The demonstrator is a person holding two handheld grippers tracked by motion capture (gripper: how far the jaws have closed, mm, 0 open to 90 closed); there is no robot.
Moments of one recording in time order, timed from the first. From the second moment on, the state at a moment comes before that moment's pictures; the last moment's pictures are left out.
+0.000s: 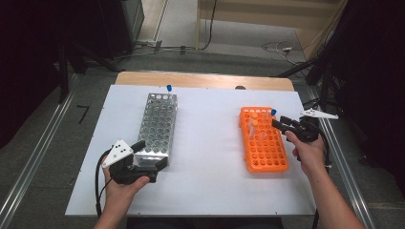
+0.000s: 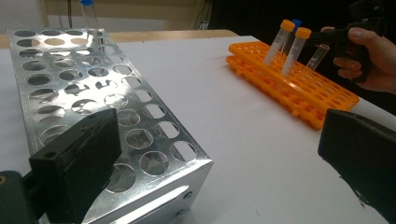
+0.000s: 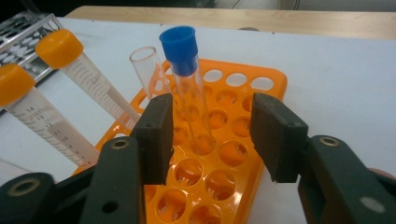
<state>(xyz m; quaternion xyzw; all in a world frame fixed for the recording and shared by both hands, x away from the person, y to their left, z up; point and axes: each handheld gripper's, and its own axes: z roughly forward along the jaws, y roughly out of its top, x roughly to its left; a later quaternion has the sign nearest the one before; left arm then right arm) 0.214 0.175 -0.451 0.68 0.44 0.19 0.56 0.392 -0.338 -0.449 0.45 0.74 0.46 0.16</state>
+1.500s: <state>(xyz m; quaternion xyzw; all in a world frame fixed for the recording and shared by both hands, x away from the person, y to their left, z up) 0.215 0.174 -0.452 0.68 0.44 0.19 0.56 0.392 -0.325 -0.444 0.42 0.75 0.47 0.19</state>
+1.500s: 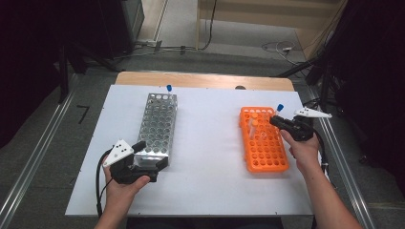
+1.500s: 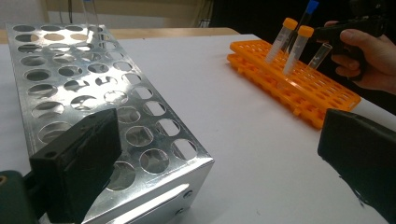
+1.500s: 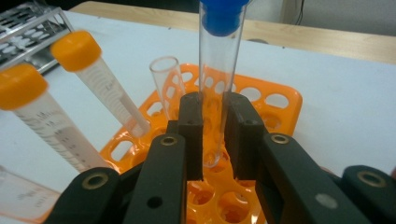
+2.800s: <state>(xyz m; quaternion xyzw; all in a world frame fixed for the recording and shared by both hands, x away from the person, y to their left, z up) 0.210 0.157 -0.444 0.69 0.42 0.19 0.56 0.290 -0.267 -0.398 0.30 0.78 0.53 0.14</state>
